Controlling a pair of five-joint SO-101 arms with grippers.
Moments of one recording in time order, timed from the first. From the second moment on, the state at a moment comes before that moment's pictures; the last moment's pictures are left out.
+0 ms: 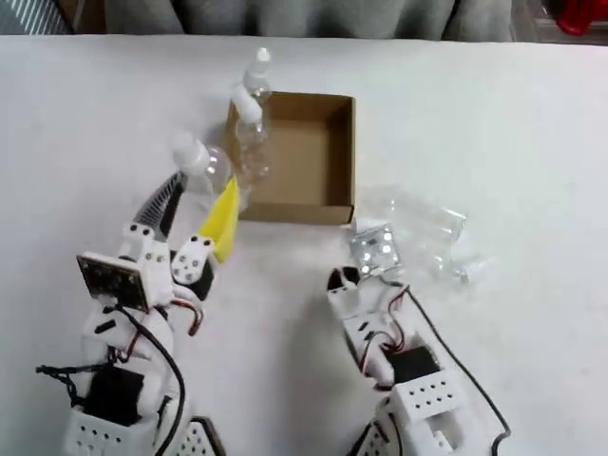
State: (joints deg) left arm 9.5 -96.1 80.0 23.7 4.4; right arm -18.8 -69.1 95.0 23.7 3.7
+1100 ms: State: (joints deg) left arm 9.5 -34.2 74.0 -22.2 4.4; right arm -11.2 -69.1 95.7 27.4 4.1
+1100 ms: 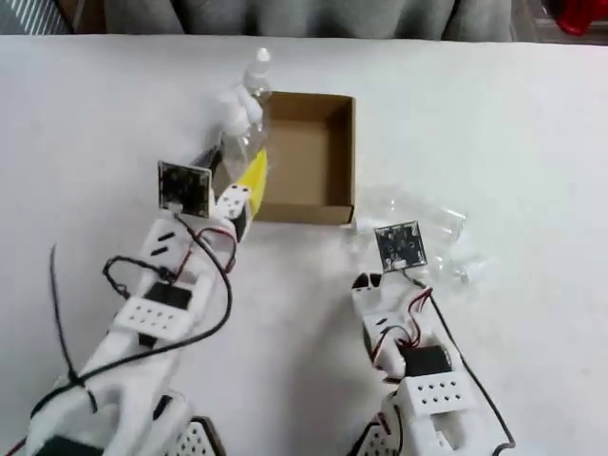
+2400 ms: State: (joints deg) left arm 6.7 -3.7 68.7 -39.0 4.6; right arm -11.2 -69.1 95.7 27.4 4.1
